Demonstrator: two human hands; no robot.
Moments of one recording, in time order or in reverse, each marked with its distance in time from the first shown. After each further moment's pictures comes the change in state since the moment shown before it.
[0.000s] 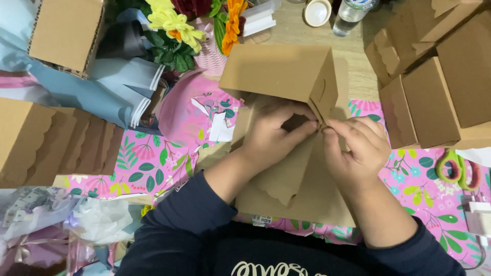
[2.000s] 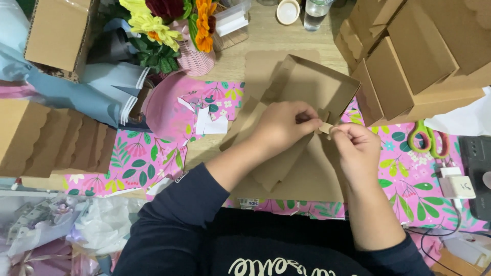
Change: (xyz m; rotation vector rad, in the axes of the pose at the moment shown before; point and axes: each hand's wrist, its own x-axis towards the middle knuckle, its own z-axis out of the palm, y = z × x) left_hand 0.022 0.056 0.040 0.210 -0.618 -0.720; right_hand -0.052 -0.007 -0.056 0.341 0.016 0.953
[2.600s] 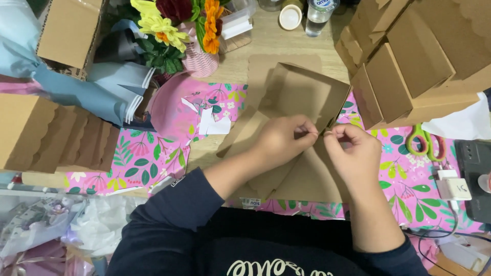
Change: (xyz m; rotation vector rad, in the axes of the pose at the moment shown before) left_hand -0.017 -0.023 0.017 0.002 0.025 0.069; right_hand -0.001 -0.011 -0.001 -0.469 -0.012 -0.078
